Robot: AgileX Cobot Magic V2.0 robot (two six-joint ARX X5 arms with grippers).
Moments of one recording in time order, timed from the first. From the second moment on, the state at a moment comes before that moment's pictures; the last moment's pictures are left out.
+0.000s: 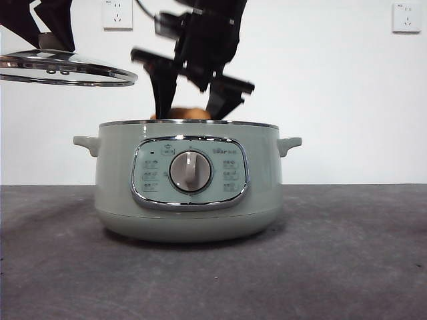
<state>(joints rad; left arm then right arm) -0.12 1.48 1.55 -0.75 0.05 0.14 0.73 2.06 1.89 -0.87 0.01 0.17</state>
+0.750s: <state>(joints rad) -0.10 1.48 1.55 -0.75 0.06 0.14 0.74 2.14 1.90 -0.92 0.01 0.16</state>
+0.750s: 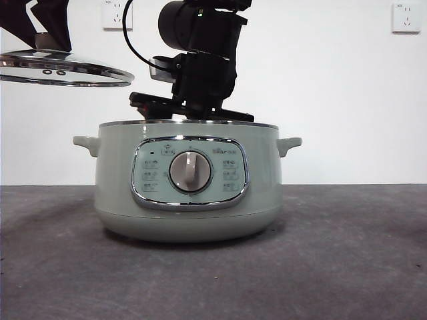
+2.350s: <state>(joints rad) -0.38 1.52 1.55 -0.80 0.13 0.12 0.84 1.53 2.05 -1.36 0.22 0.10</state>
